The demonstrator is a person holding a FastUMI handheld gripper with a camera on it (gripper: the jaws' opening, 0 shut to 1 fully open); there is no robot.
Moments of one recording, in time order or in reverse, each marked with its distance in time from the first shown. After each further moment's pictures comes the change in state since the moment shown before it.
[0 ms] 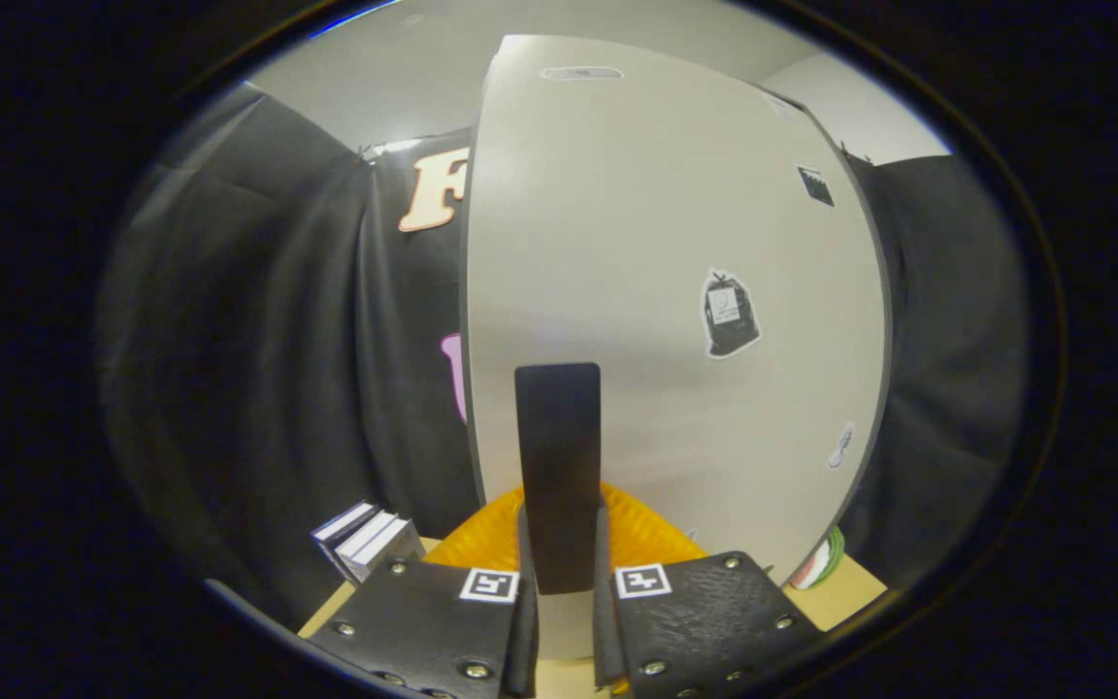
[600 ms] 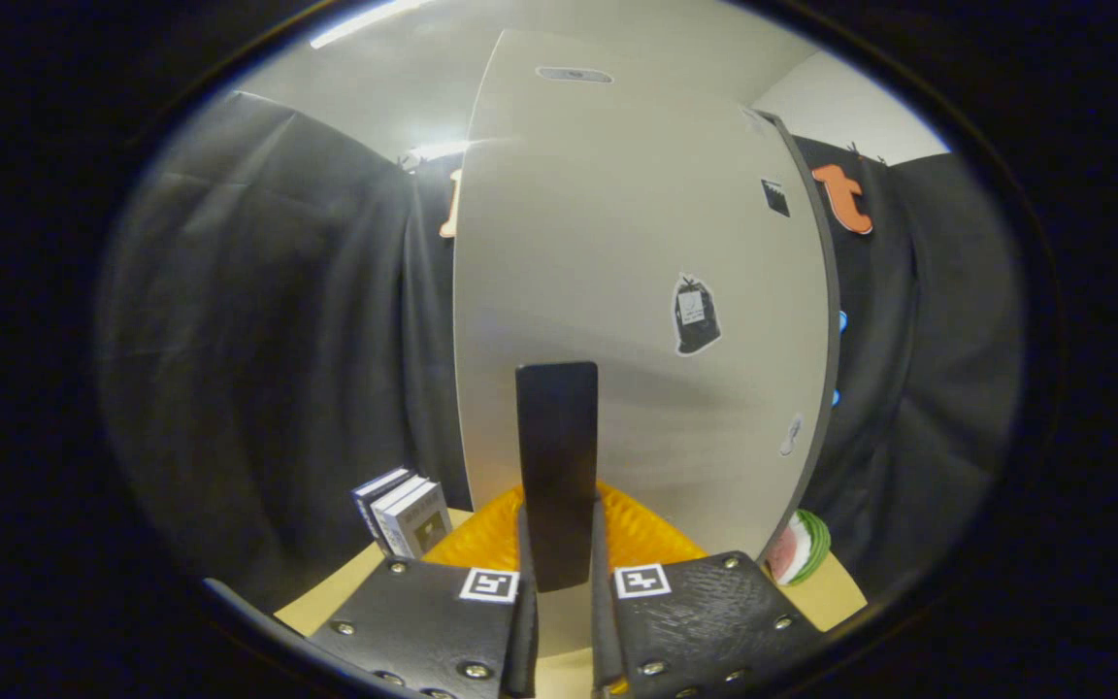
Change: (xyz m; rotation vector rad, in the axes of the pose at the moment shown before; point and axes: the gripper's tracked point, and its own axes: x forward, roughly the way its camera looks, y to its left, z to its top) arm -0.086 -0.051 -0.003 -0.023 0.018 0.142
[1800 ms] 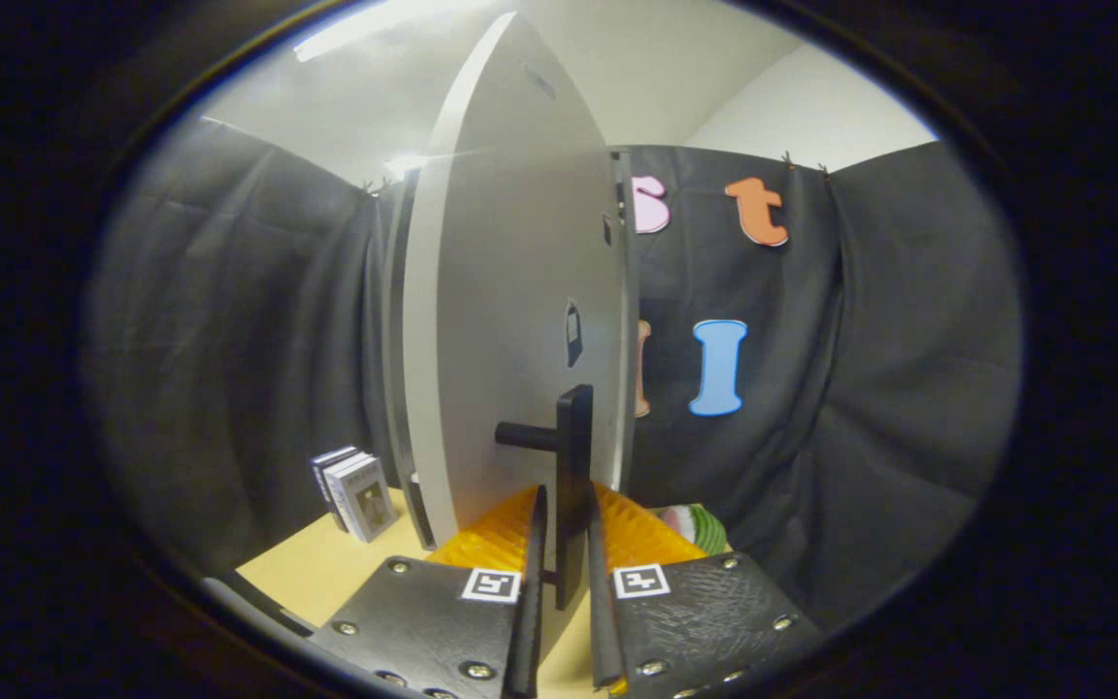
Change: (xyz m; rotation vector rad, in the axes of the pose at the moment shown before) arm -0.107 -0.168 0.006 -0.013 -0.044 -0.136
